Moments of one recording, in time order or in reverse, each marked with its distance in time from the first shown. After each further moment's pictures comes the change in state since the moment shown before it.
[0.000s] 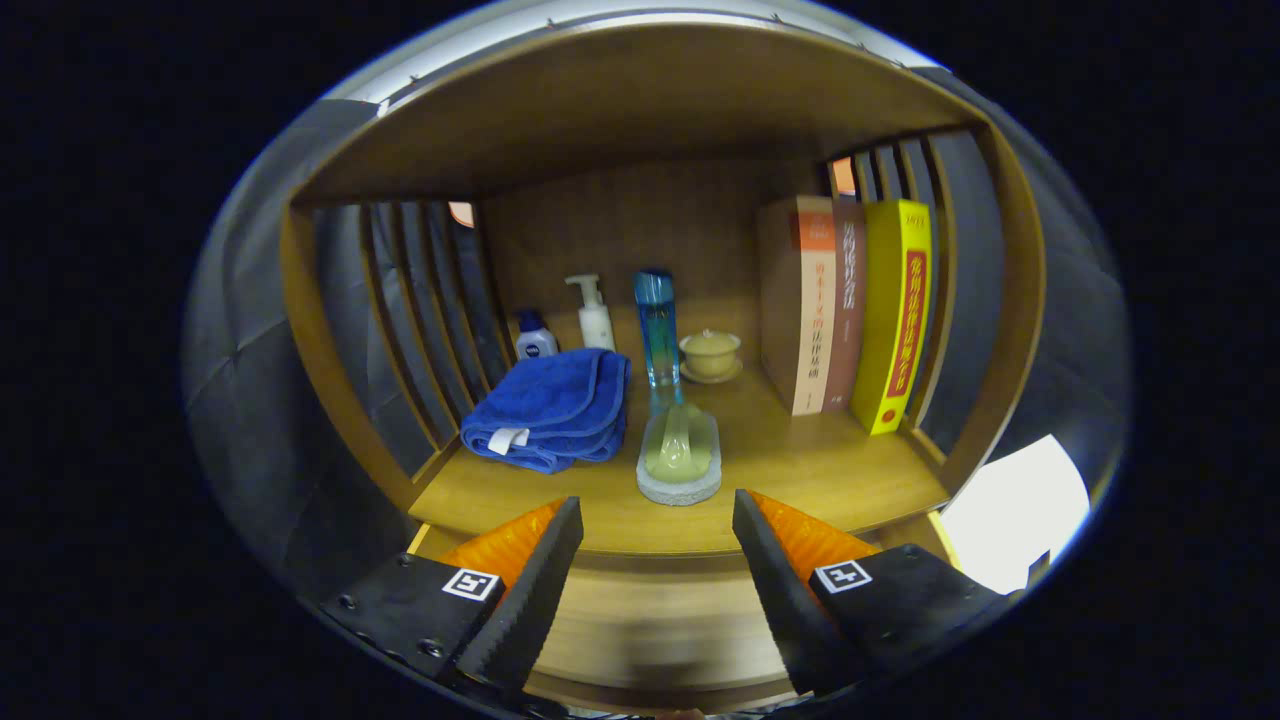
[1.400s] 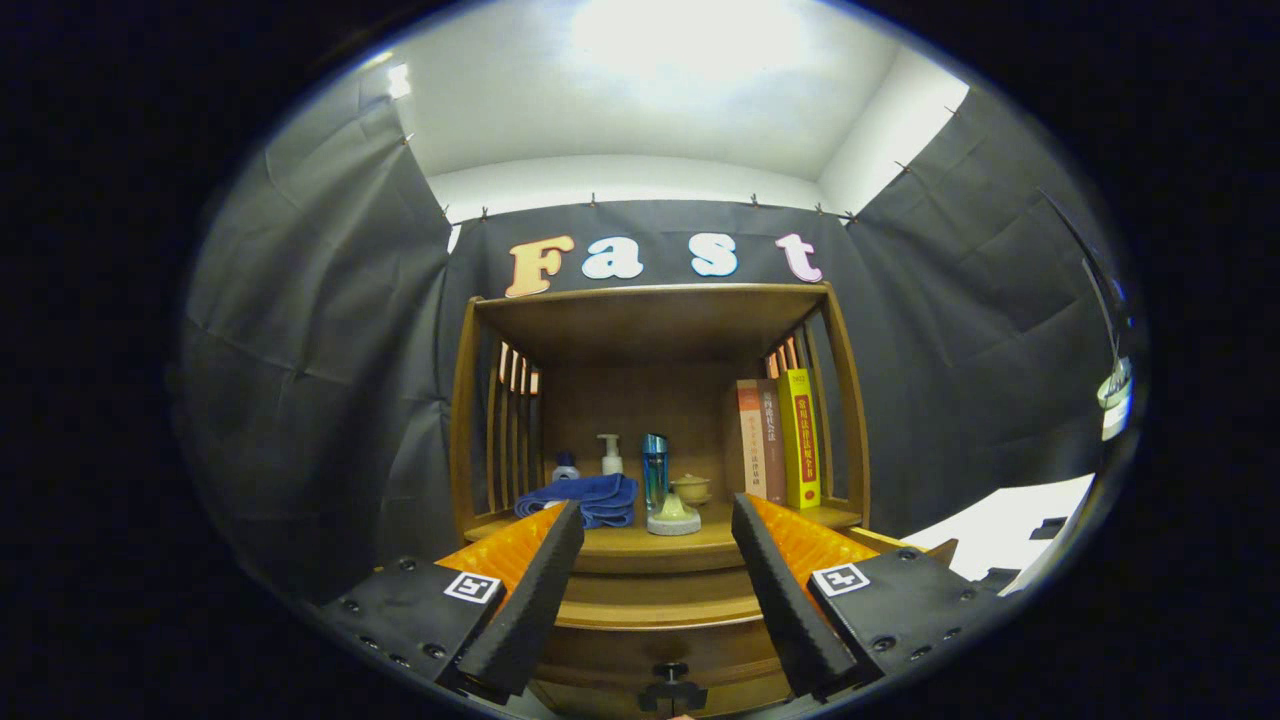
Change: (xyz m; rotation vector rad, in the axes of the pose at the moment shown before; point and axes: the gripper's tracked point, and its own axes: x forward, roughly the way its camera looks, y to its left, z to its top) arm -0.205 0.025 -0.097 -0.036 -0.528 -0.097
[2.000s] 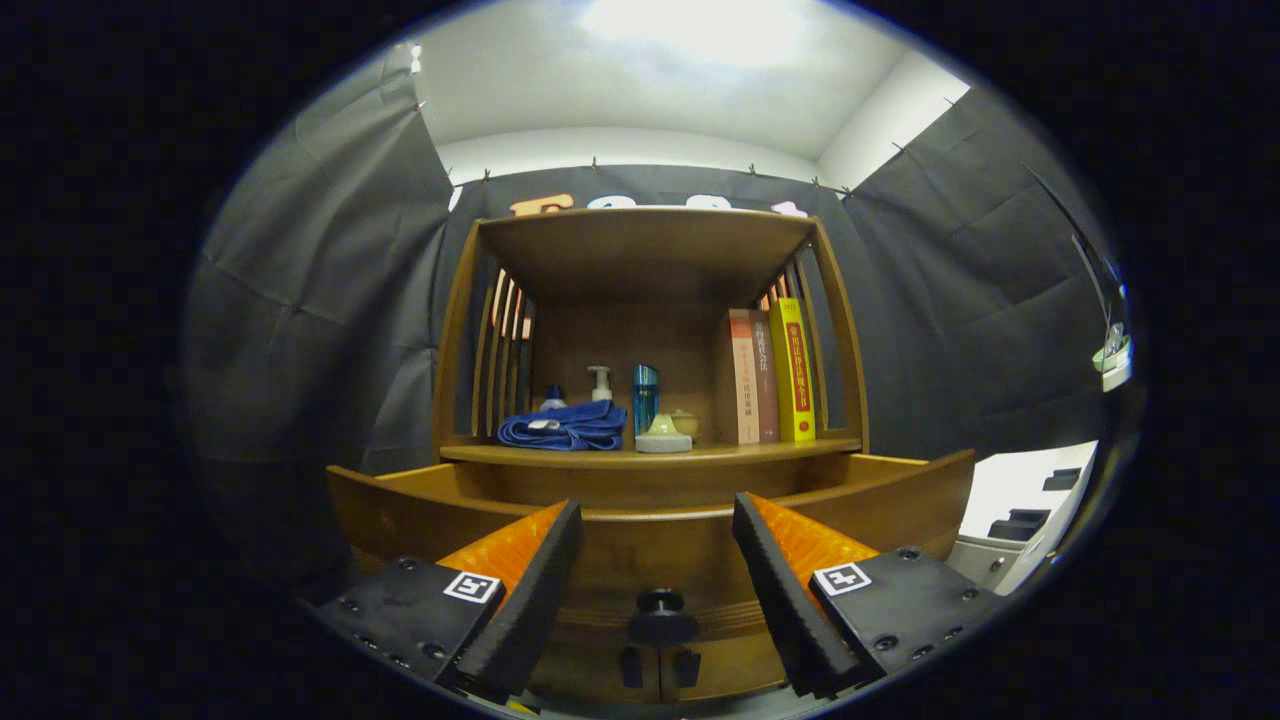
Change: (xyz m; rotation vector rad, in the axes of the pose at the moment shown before) arm -0.018 -0.001 -0.116 -0.029 0.102 0.007
